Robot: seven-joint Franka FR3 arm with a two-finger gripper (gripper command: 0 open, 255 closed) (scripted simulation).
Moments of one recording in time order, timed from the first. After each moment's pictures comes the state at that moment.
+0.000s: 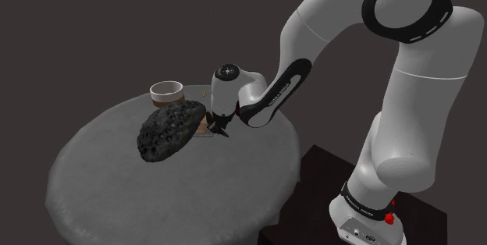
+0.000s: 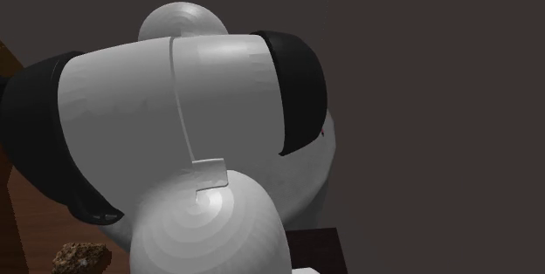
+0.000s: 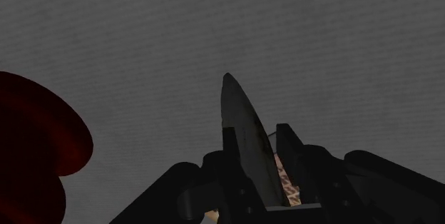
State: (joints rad) arm 0.24 0.13 -0.03 -2.40 -0.75 2.74 0.85
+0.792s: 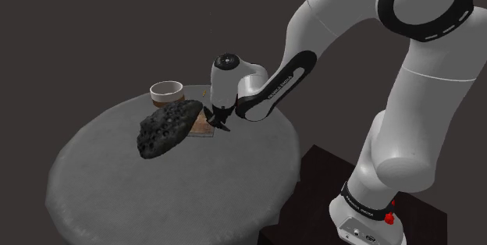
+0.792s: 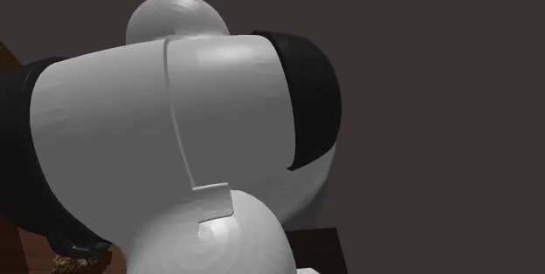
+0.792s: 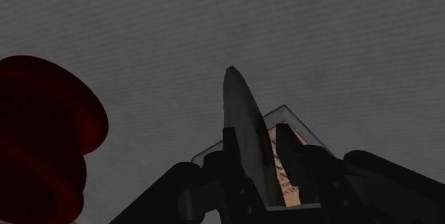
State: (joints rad) arm 0.23 0.06 -0.01 -2.40 -0.66 2.68 0.76
